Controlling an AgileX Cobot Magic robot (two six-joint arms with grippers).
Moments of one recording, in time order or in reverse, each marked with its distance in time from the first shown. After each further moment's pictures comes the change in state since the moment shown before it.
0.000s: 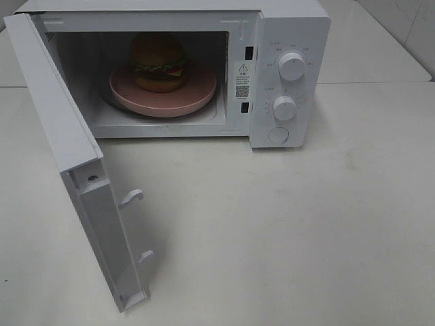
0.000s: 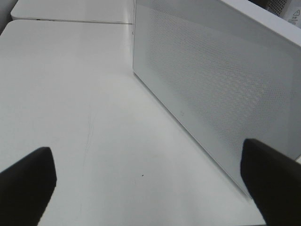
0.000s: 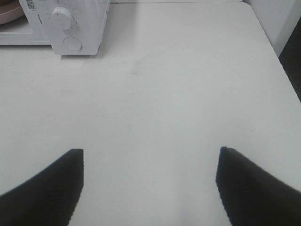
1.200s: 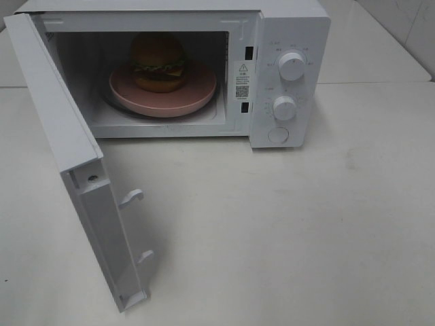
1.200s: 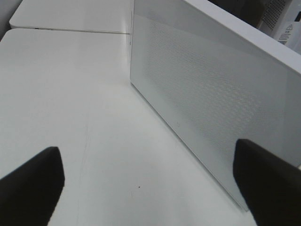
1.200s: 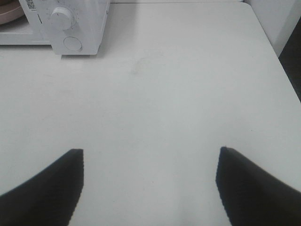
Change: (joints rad) left arm 0.000 0.050 -0.031 -0.016 -0.035 -0.005; right arm 0.000 0.000 0.000 0.000 0.000 0.000
